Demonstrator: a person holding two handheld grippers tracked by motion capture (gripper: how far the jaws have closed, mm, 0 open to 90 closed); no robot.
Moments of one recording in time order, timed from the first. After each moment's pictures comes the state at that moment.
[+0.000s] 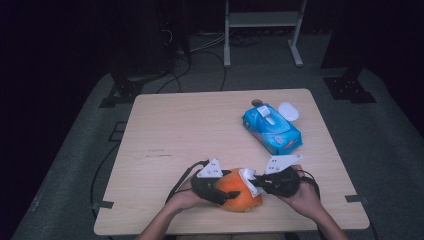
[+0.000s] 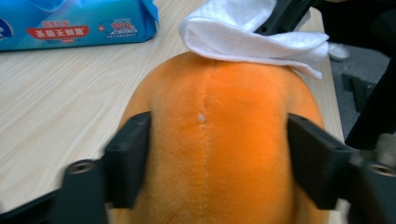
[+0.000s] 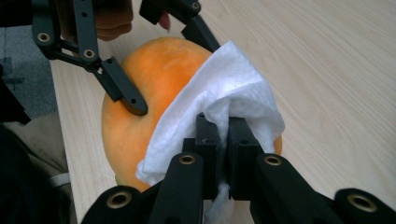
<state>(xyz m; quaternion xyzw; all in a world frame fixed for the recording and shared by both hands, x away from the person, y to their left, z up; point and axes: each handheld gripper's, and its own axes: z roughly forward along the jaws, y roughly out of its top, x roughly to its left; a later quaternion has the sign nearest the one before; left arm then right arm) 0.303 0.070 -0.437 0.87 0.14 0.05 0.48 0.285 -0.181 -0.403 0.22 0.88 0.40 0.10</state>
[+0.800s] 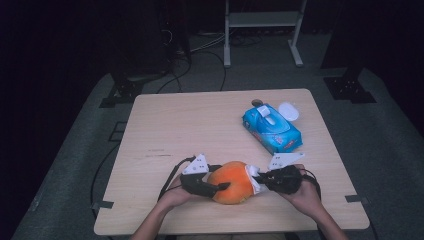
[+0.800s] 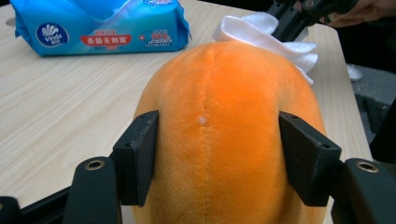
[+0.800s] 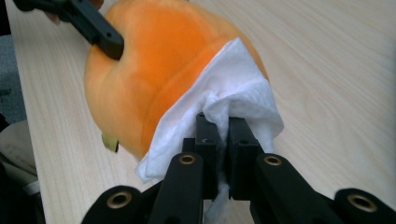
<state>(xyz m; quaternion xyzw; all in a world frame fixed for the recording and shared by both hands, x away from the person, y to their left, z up) 0.317 0.104 -0.444 0.84 0.16 0.07 0.51 0.296 -0.192 -0.418 0.26 0.87 0.40 0.10</state>
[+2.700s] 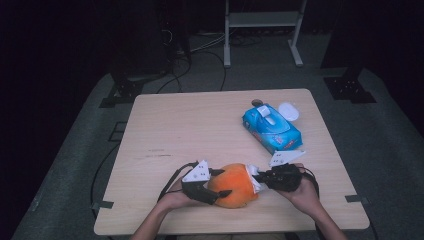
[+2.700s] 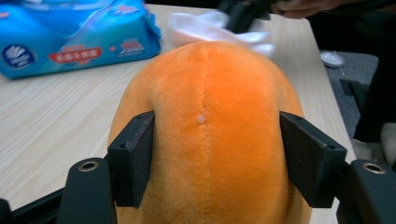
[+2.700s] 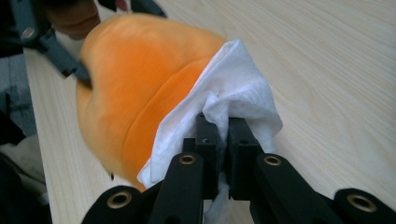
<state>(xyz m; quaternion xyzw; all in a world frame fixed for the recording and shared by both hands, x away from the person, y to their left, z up) 0.304 0.098 -0.447 0.85 0.09 0.08 0.52 0.305 -0.195 -0.421 0.28 0.86 0.42 0.07</state>
